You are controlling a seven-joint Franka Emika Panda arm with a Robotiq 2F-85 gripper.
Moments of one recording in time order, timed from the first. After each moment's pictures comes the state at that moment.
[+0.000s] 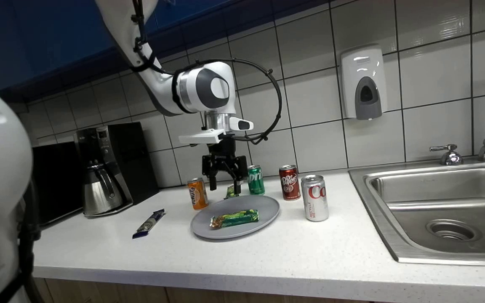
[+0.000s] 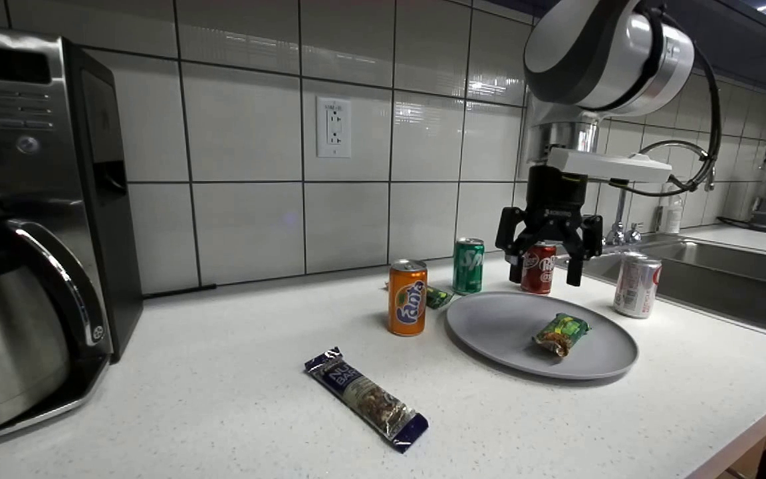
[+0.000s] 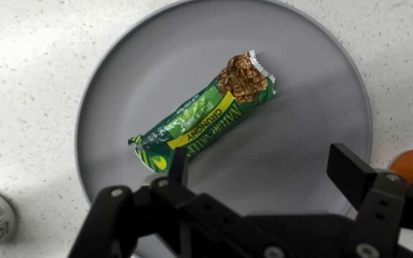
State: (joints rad) arm 0.01 0.15 -0.03 -2.26 0.14 2.30 0.12
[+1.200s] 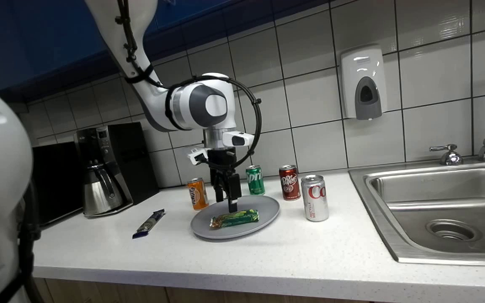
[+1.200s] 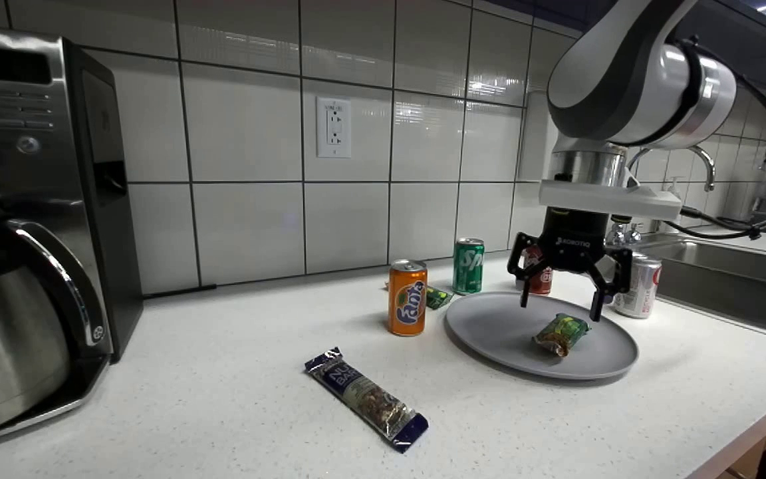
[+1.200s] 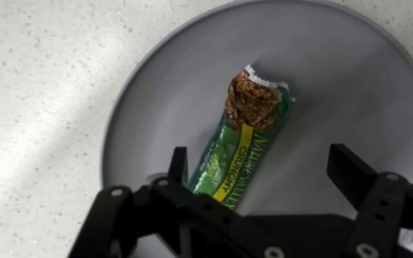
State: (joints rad) arm 0.01 0.13 -0.04 -2.42 0.19 2.50 0.51
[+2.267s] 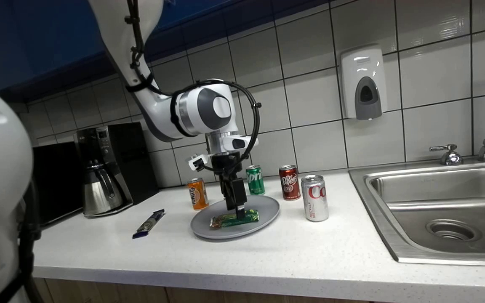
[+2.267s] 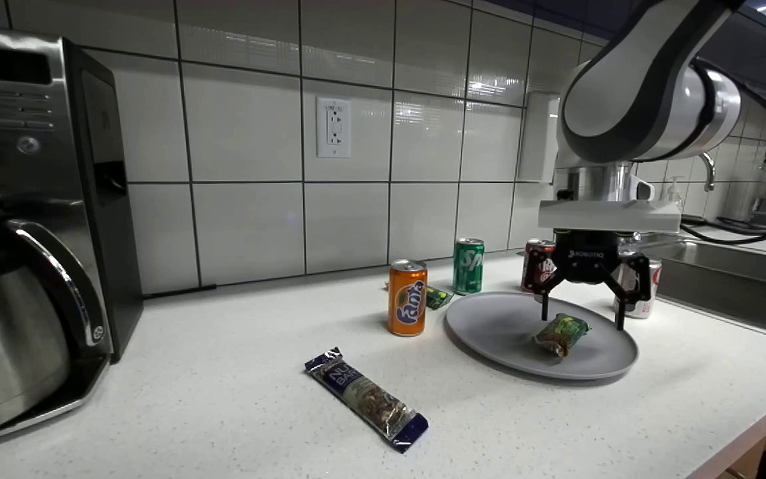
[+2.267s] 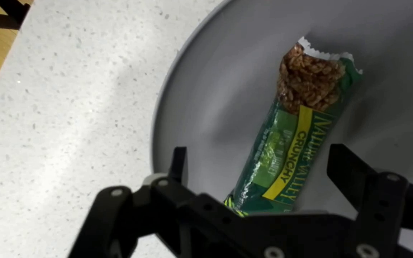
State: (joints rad) arm 0.02 0.15 -0.07 -2.42 -0.01 2.50 0.78
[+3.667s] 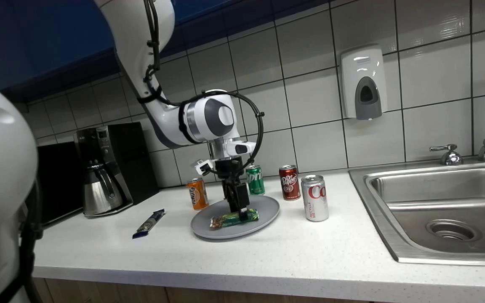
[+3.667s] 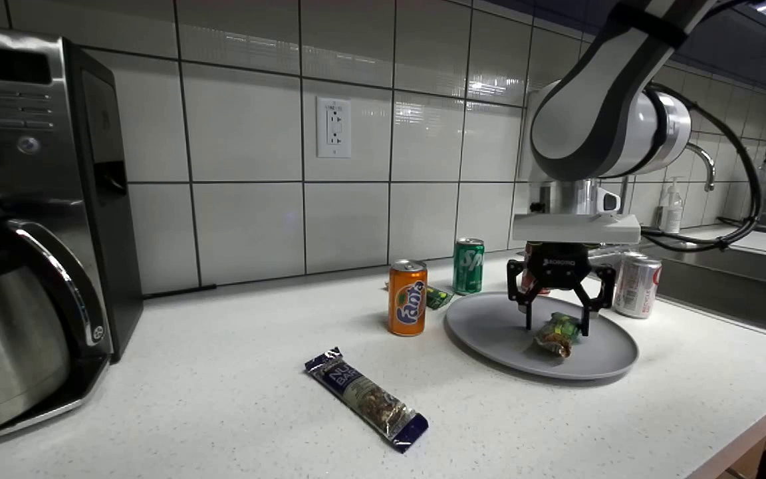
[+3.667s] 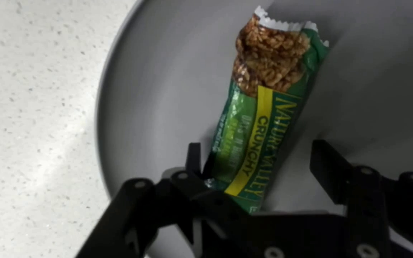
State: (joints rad) arm 0.05 0.27 -0.07 -2.31 -0.03 2.50 0.78
